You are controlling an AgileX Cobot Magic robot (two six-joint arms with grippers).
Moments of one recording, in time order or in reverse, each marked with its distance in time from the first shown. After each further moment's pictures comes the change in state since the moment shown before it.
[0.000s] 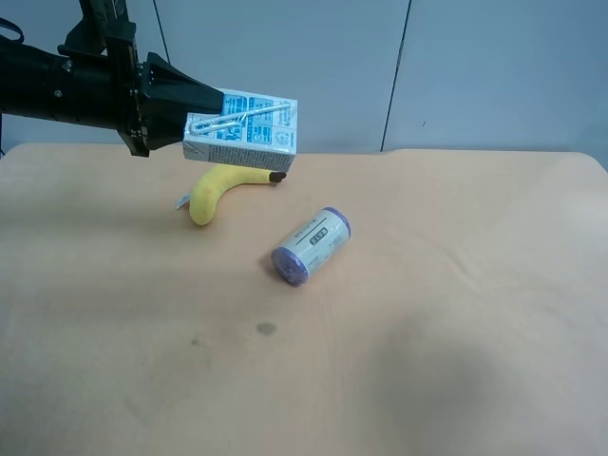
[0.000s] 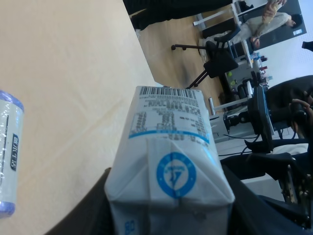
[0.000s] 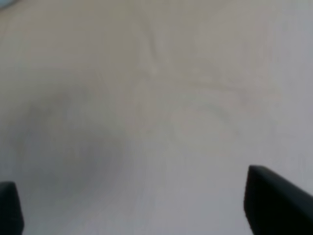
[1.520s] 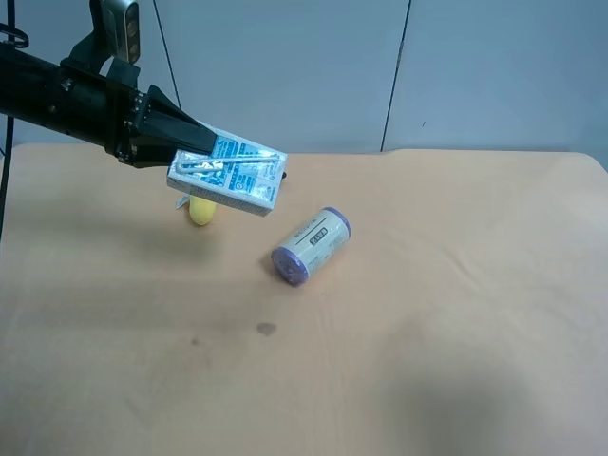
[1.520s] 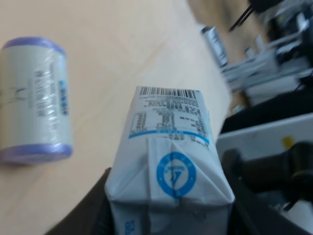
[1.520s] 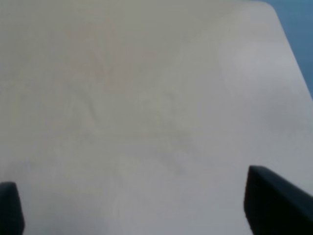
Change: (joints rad) left arm 0.000 0.000 -0.057 0.256 0.004 0.016; right arm -0.205 -0.227 0.001 -0.031 0.001 -0.004
